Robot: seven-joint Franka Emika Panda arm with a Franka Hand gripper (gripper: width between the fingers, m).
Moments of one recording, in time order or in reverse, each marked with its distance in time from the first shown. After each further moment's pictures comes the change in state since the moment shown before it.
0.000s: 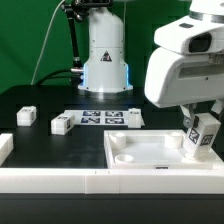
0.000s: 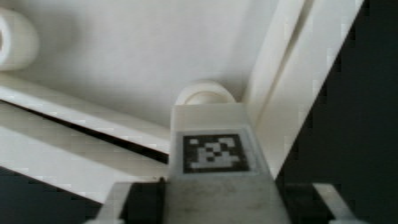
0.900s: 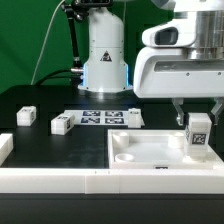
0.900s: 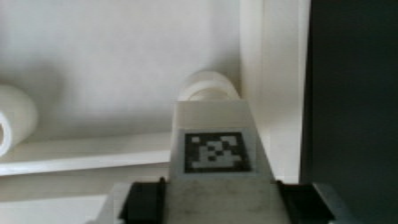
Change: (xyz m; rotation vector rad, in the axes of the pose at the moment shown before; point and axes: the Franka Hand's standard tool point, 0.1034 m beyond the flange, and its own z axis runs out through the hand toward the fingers) arm -0.007 0.004 0.002 0.035 0.167 0.522
